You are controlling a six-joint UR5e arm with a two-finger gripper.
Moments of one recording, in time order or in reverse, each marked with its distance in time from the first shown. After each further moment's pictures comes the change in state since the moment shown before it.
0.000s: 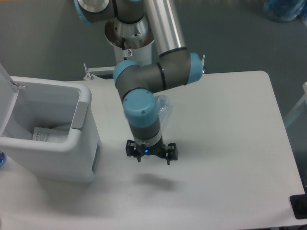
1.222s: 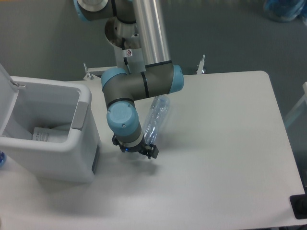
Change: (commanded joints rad) arm -0.031 -0.009 -0.104 0.000 -0.002 0.063
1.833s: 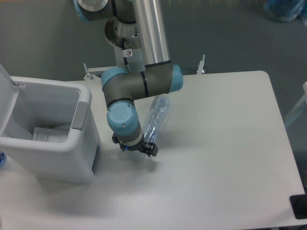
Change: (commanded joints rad) arm 0.002 -0.008 -0.006 0.002 0.003 -0.002
